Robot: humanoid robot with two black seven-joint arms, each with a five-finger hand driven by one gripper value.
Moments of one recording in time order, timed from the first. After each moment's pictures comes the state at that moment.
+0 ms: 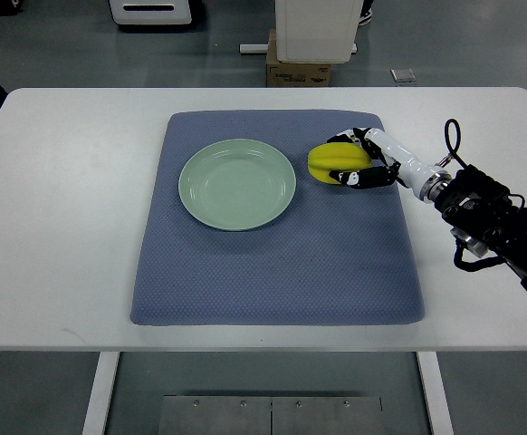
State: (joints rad) left arm -0.02 0.00 -0.10 -0.20 0.13 0.00 0.00; right arm 1.05 -0.11 -0.25 0.39 -0.32 0.03 0.61
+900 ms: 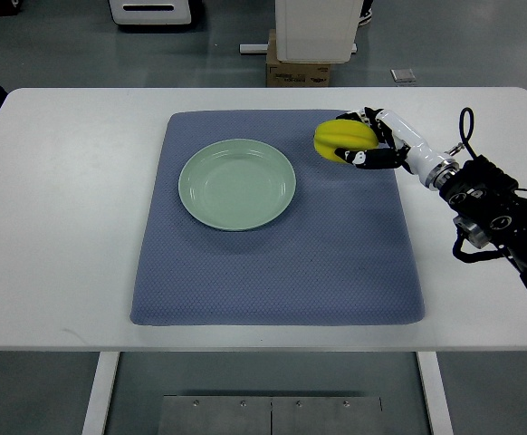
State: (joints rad) left arm -0.02 0.00 -0.10 -0.20 0.13 0.00 0.00; right arm 1.05 -0.12 -0.13 0.39 -0.32 0.04 0.61
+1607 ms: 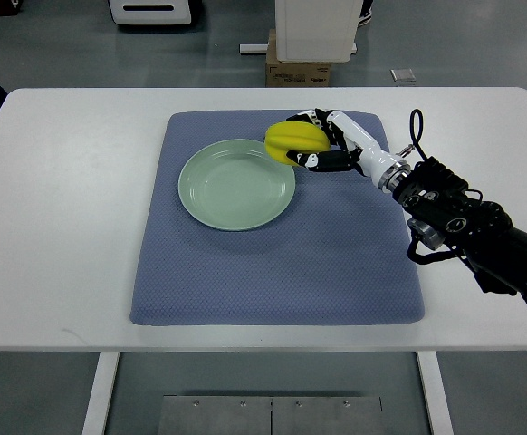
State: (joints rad) left arm -0.02 0.00 -0.10 -0.20 0.13 0.00 0.00; right arm 1.07 0.00 -0.11 0.39 -0.32 0.03 0.61
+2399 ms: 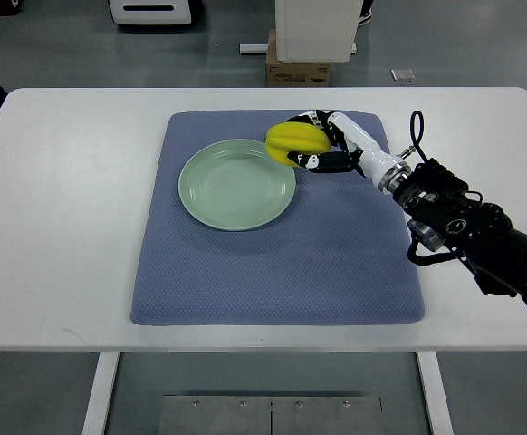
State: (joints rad) left arm -0.02 0.00 -0.10 -0.20 0.13 0.00 0.00; right arm 1.06 0.00 -0.11 0.39 -0.32 0.02 0.61
